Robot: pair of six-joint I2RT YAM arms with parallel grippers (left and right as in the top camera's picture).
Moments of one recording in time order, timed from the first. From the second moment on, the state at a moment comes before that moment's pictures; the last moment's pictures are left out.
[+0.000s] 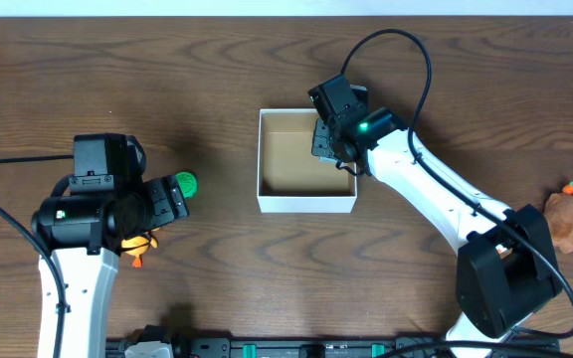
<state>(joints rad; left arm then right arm) 0.05 1.11 1.09 -1.18 0.07 -0.30 0.55 1.84 1.41 -0.69 0.15 0.68</state>
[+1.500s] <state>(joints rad) 0.05 1.11 1.09 -1.18 0.07 -0.30 0.51 1.80 1.61 -0.92 -0.18 -0.10</state>
